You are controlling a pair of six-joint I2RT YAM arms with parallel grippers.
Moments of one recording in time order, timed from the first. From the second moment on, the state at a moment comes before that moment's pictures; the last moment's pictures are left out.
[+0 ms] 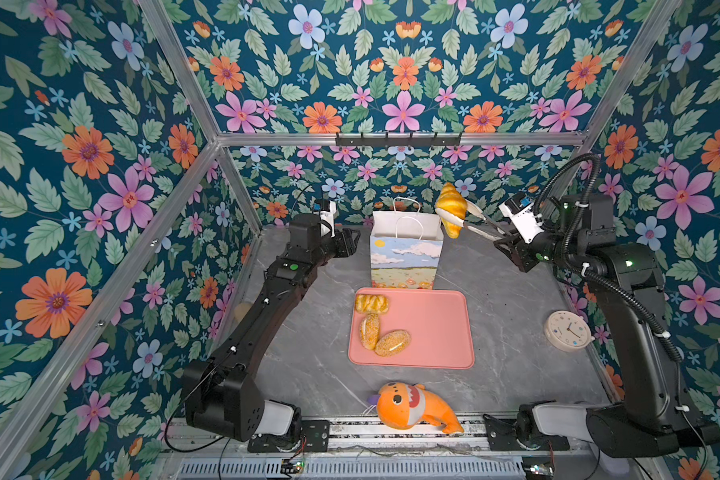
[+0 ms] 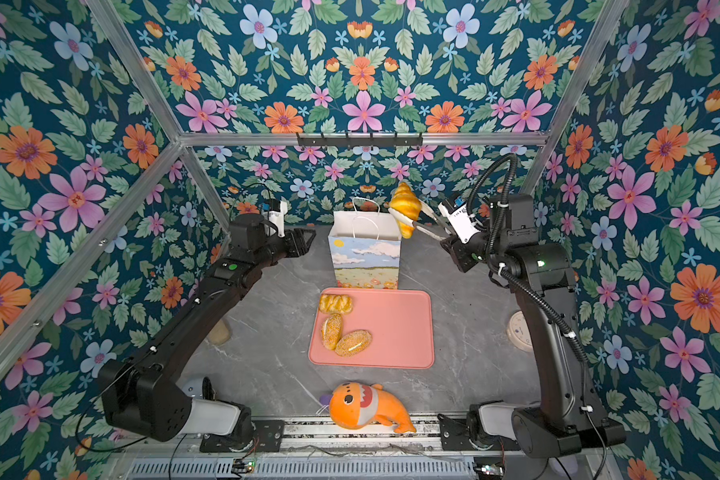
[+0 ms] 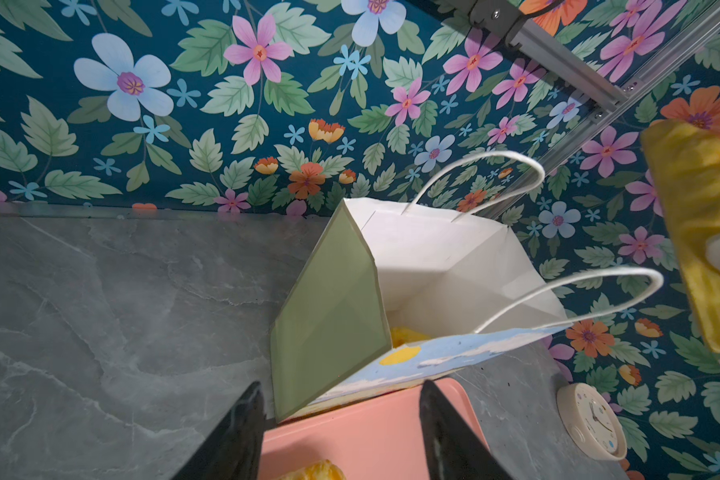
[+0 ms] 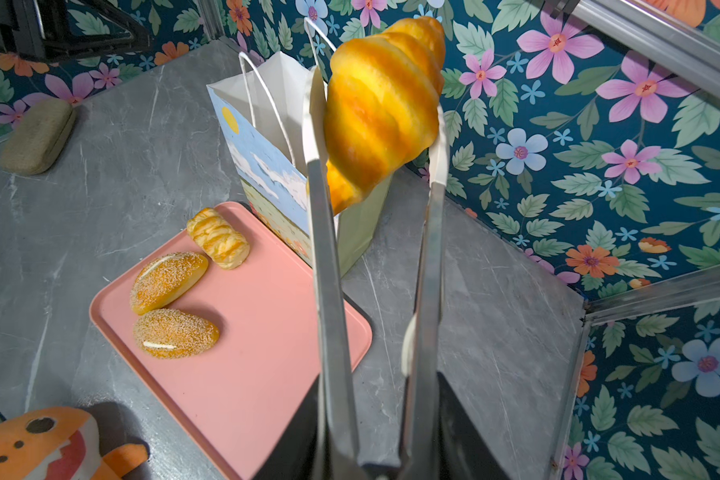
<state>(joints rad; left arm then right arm) -0.32 1.42 1.30 -0.23 0.26 -0.37 0.14 1.31 1.86 -1.15 -0.28 -0.42</state>
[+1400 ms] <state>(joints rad) -0.31 1.56 1.49 -0.32 0.21 -0.31 0.05 1.48 1.82 -1.03 -0.58 -0.83</state>
